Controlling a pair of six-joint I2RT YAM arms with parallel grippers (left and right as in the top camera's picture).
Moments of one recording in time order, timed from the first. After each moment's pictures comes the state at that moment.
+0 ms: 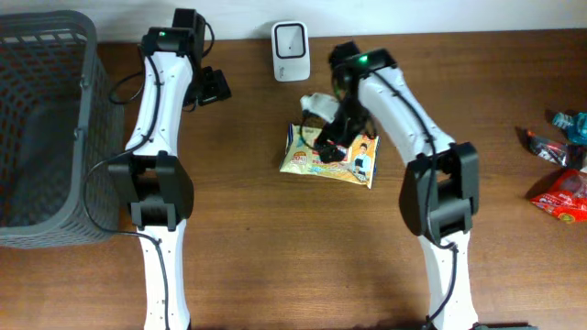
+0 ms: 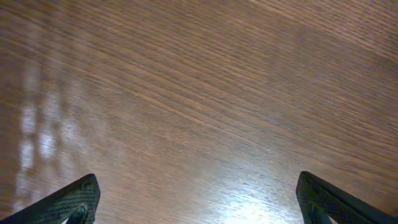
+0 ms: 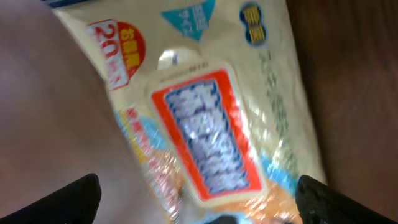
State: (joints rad) left arm -0.09 2.50 2.50 -1.40 -0.10 -0.45; right arm 0.33 2.35 2.11 -1.34 -0.21 -0.70
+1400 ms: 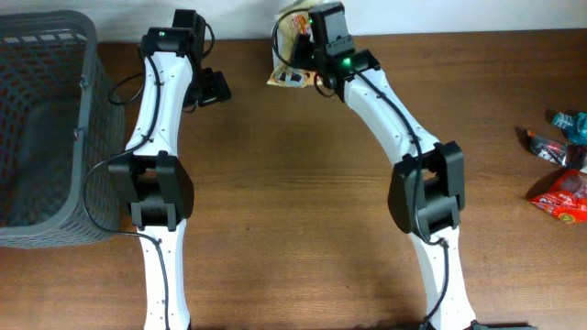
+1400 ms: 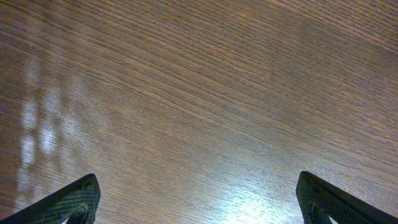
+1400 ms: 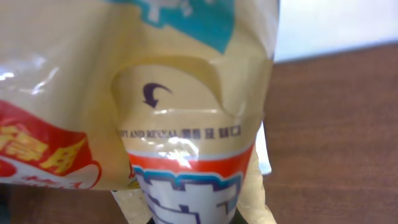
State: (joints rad) left arm -0.09 2.50 2.50 -1.41 -0.10 -0.45; right arm 0.37 2.41 2.20 -0.46 -0.04 0.52
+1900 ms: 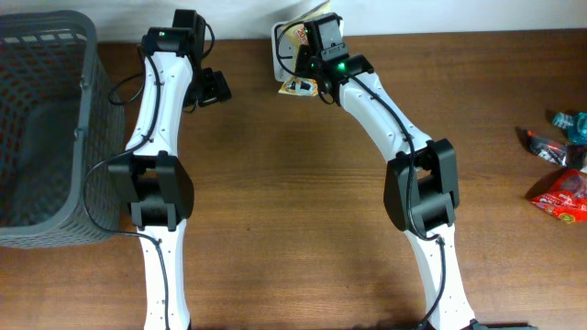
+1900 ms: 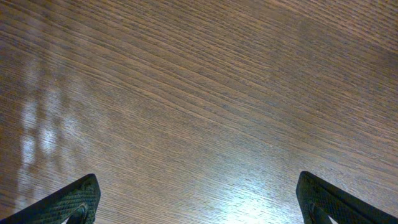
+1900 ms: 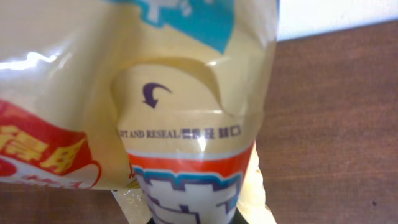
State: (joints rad) left arm -0.09 2.50 2.50 -1.41 -0.10 -0.45; right arm 0.38 2.45 2.20 -0.50 0.12 0.47
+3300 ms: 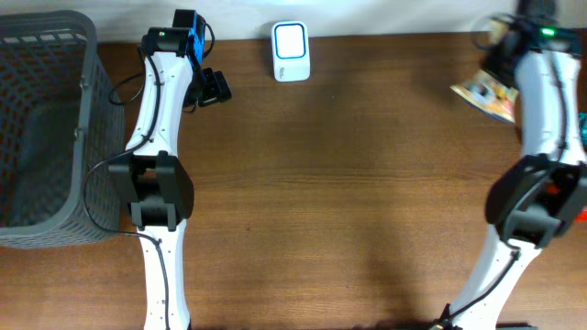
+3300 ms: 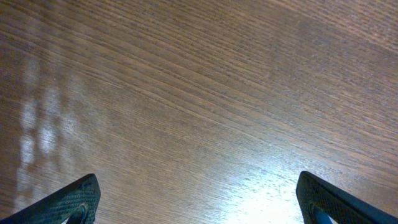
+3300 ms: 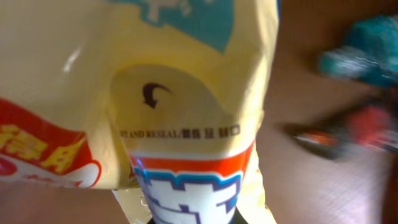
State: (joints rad) left arm -0.09 2.50 2.50 -1.41 -0.09 -0.45; right arm -0.29 2.25 2.22 -1.05 0.22 0.48
